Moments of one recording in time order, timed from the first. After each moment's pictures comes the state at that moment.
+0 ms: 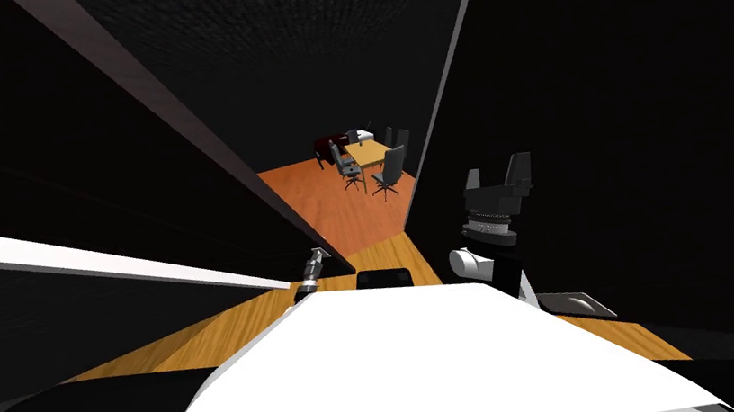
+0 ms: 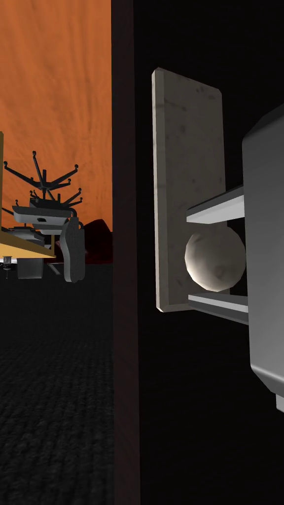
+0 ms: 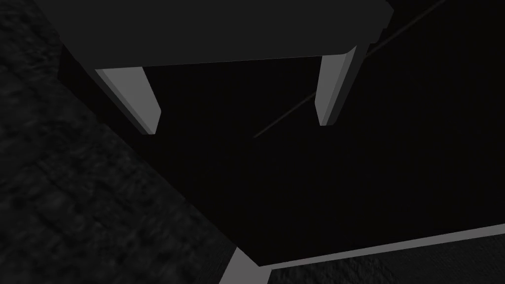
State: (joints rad) arm 0.29 0.40 -0.10 -0.86 0.13 -1.01 0.30
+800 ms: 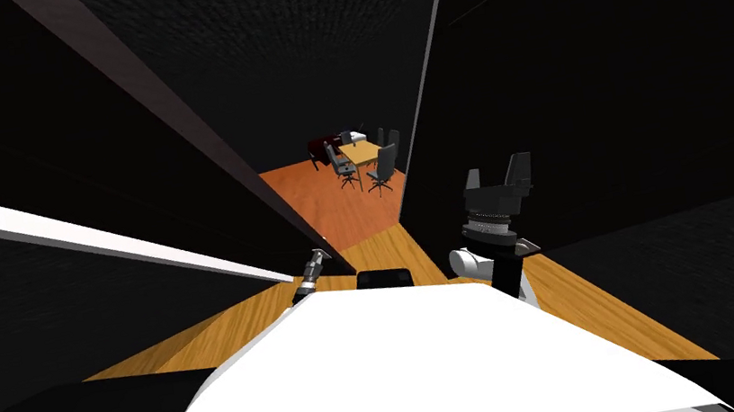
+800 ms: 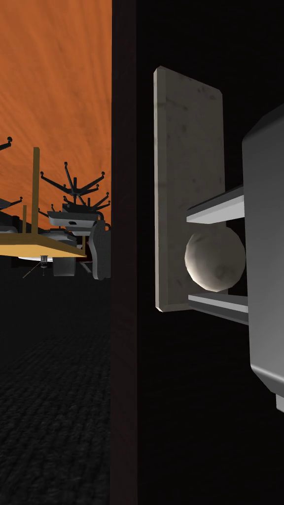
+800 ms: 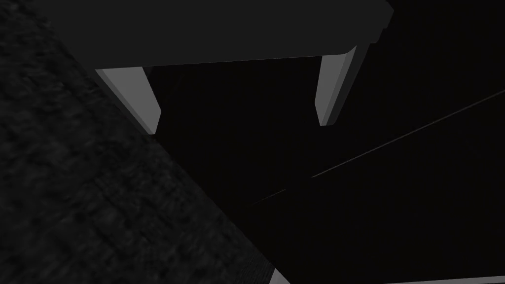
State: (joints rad) arm 0.28 0.44 -0.16 -0.81 0.14 -1.08 0.33
